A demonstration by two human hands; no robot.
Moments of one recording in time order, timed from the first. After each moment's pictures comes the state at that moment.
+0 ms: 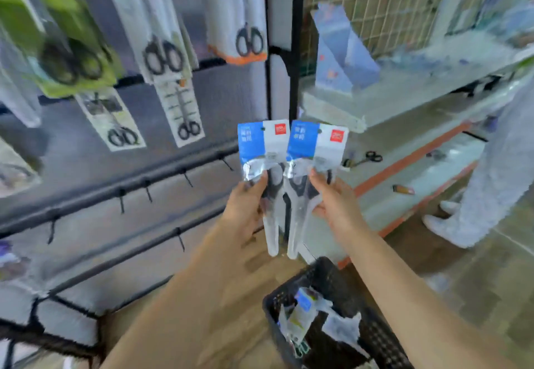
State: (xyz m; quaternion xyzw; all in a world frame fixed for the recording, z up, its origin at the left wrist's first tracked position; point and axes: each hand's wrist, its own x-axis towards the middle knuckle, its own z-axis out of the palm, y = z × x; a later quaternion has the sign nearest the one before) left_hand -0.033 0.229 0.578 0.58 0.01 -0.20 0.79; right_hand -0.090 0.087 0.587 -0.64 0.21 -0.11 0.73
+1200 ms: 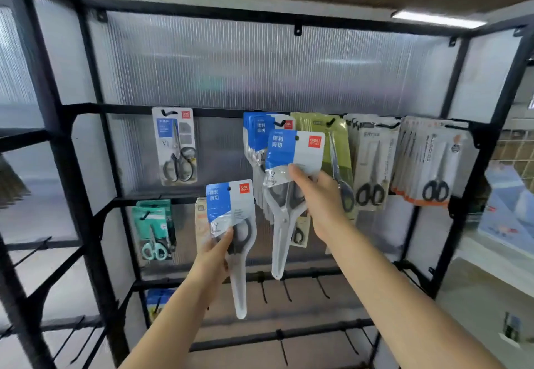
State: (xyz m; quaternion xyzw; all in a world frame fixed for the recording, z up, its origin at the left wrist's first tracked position) left_hand 0.016 0.613 0.683 0.56 0.08 0.08 0.82; right_hand 0.039 0.439 0.797 -0.64 -0.14 -0.12 0.75
